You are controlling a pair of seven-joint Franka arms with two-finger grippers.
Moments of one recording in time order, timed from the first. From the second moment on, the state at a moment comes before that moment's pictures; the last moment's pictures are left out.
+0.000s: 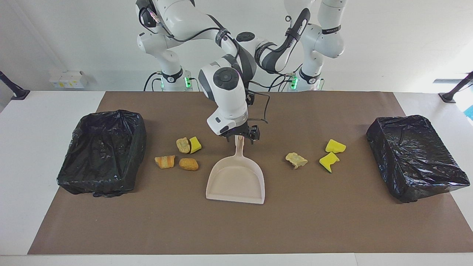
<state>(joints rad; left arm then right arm) -0.90 0.00 -0.11 -2.34 0.12 2.50 -0.69 0.51 0.48 0.04 -1.46 0.14 1.97 0.72</state>
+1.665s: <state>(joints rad) -0.82 -0.19 -0.09 -2.41 0.16 2.21 -0.58 0.52 0.44 0.04 -1.65 0.14 2.05 0.68</state>
